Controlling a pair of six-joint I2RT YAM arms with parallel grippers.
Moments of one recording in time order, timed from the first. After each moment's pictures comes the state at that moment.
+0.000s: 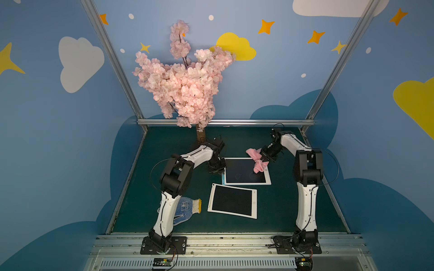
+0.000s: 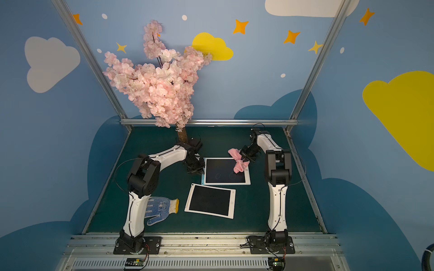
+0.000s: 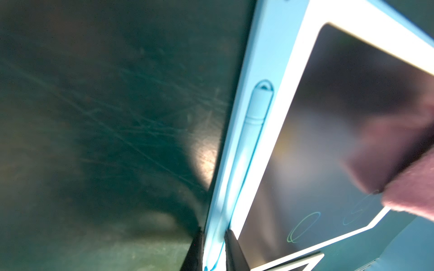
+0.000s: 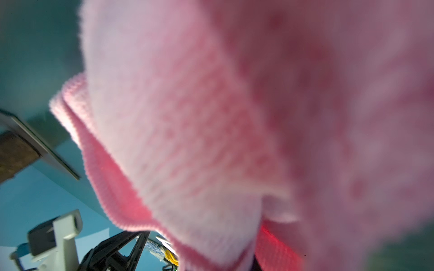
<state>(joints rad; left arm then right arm) -0.49 2.20 1.66 -0.85 0.32 -0.72 0.11 2.31 1.88 -1.08 -0.44 0.62</state>
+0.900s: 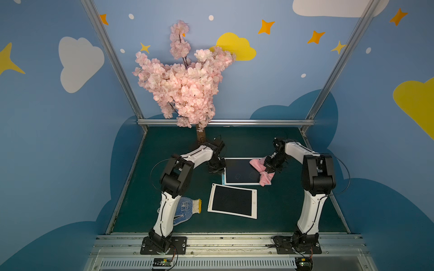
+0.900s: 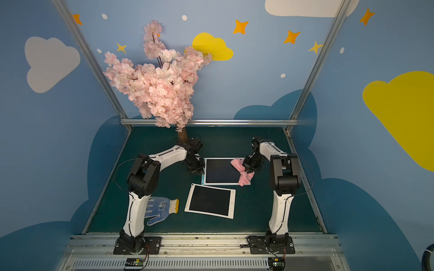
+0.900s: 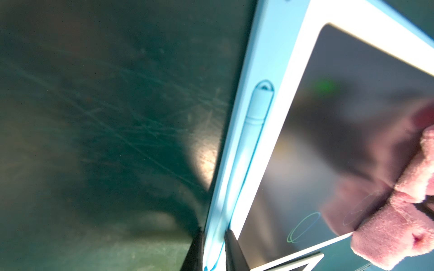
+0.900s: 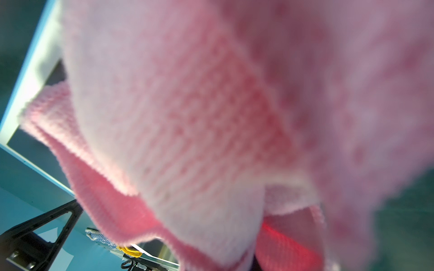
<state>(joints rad) -0.49 2.20 1.66 -0.85 0.32 -0.73 0.13 2.08 1.52 -1.03 -0.34 0.54</state>
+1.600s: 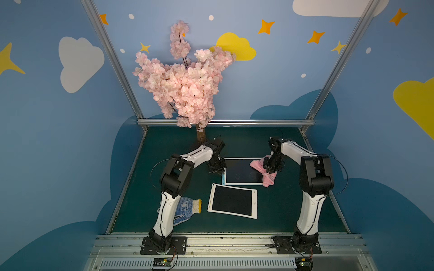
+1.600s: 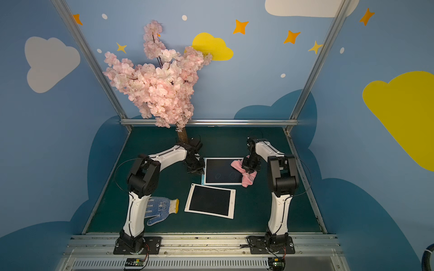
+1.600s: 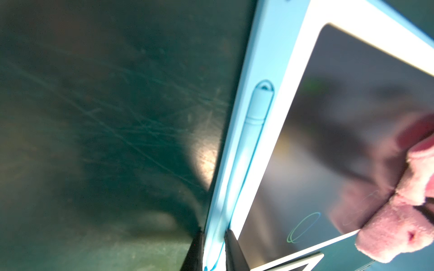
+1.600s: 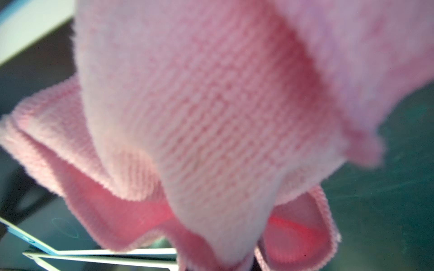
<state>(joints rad) -0.49 2.20 1.66 -0.85 0.32 -0.73 0.20 2.05 1.50 -1.05 -0.15 0.45</state>
